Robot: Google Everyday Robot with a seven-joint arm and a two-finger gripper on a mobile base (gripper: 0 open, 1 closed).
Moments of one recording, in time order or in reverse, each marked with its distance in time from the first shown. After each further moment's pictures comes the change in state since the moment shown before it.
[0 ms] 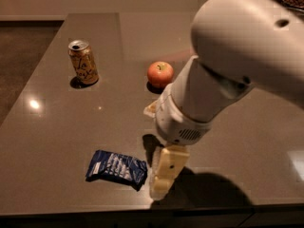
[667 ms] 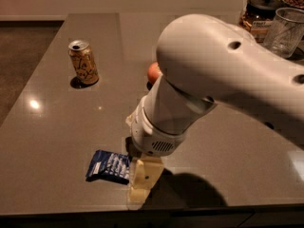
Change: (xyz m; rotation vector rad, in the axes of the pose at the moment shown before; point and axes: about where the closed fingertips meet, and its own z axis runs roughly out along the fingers) arm -0.030 0.009 0.034 -0.017 -0.011 0.000
